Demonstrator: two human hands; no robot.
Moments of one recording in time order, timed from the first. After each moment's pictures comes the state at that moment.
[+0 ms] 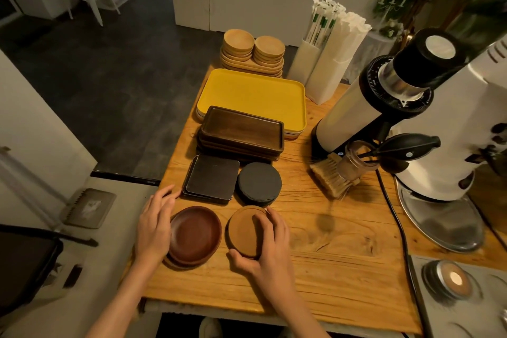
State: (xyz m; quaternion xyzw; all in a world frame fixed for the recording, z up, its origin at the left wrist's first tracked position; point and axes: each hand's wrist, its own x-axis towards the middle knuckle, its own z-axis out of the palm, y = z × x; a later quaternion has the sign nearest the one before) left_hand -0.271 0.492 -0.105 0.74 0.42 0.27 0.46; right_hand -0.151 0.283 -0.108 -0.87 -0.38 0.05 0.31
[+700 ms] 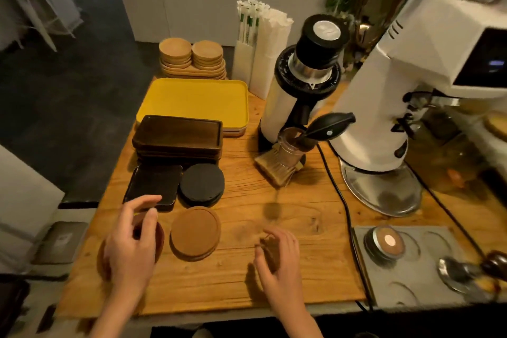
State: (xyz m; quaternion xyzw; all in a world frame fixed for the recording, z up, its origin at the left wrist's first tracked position) left_hand -0.231 0.390 -0.028 0.75 0.36 0.36 0.41; right_hand -0.123 0.173 -0.080 -0.84 -0.26 0.03 0.47
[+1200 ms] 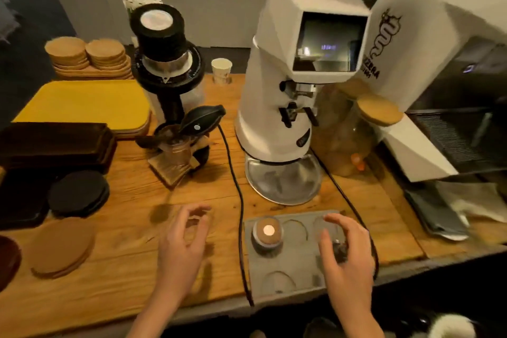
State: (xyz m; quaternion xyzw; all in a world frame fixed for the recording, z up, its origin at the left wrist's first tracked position) left_hand -0.077 0.146 -0.015 0.79 0.24 0.25 0.51; right_hand 0.008 -0.089 0.006 -0.87 -0.13 -0.11 0.46
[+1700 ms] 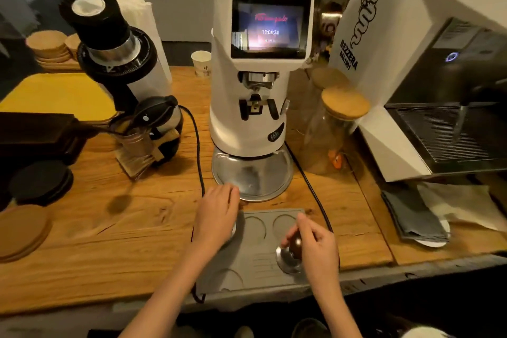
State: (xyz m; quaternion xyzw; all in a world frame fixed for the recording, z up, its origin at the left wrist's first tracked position) left_hand 0.046 0.049 -0.051 0.91 0.22 0.14 0.31; right_hand 0.073 -0.142 -0.021 -0.79 -0.05 0.12 0.61
